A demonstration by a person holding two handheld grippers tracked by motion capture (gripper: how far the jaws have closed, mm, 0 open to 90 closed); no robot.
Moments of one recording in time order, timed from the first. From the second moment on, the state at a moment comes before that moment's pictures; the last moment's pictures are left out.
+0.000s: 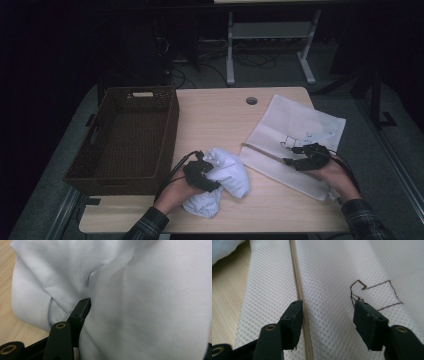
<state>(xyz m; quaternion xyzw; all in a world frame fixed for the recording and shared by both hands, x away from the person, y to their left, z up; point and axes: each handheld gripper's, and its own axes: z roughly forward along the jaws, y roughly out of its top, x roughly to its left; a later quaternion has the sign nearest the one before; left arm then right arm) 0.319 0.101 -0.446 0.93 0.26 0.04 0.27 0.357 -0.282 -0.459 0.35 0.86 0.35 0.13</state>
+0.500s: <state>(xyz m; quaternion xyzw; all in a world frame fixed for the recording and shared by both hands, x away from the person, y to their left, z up) 0.319 0.101 -0.446 0.93 0.26 0.04 0.27 0.357 -0.290 -0.464 0.36 0.86 0.35 0.12</state>
